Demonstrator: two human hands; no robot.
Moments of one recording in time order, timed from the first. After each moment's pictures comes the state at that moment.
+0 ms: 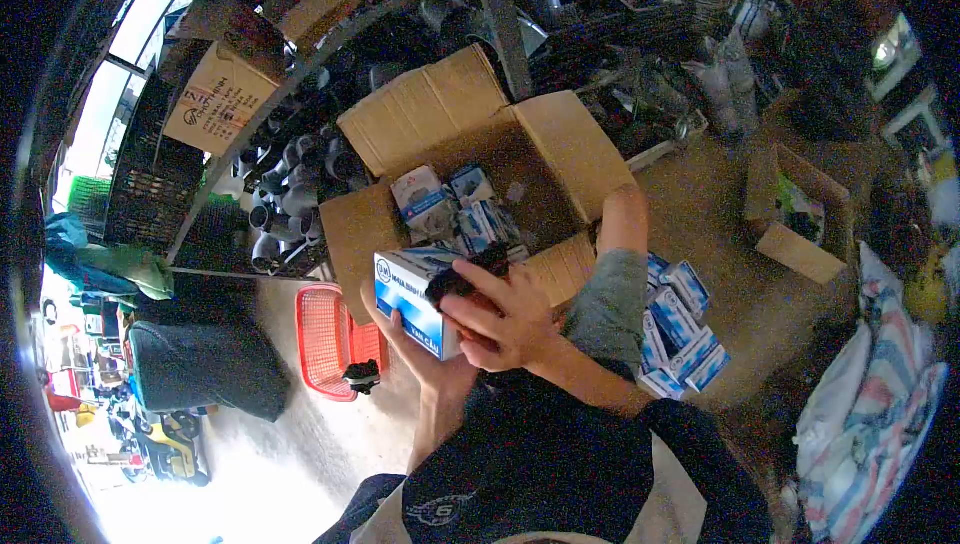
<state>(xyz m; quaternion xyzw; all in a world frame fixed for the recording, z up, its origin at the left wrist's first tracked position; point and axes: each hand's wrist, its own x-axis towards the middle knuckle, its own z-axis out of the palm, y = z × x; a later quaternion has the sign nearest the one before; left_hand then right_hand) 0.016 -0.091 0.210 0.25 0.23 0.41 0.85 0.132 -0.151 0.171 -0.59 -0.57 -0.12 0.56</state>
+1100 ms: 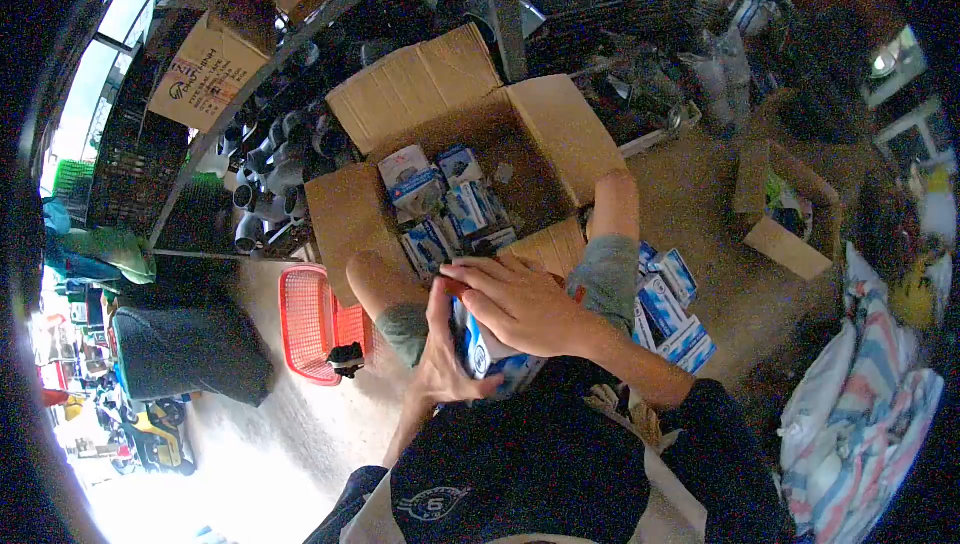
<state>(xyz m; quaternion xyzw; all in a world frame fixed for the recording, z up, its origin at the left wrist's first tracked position) -0.029 -0.081 0.181 0.84 0.15 0.16 0.49 0.150 -0.171 0.222 -0.64 -0.60 0.32 0.35</state>
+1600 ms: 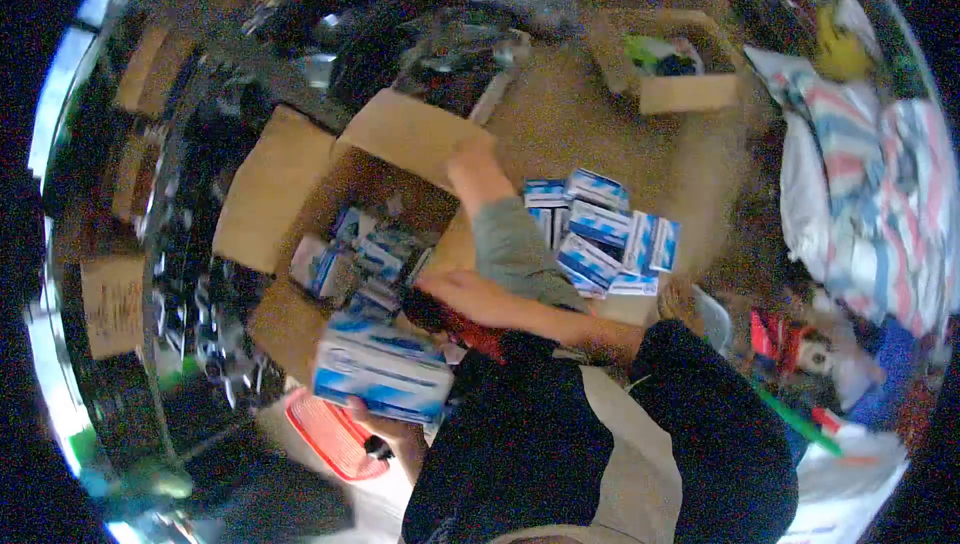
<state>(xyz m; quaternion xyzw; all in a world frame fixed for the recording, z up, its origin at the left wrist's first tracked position) -0.028 -0.096 0.135 0.37 0.27 0.31 0.83 0.161 -0.224 0.124 -0.64 -0.16 0.48 0.58</state>
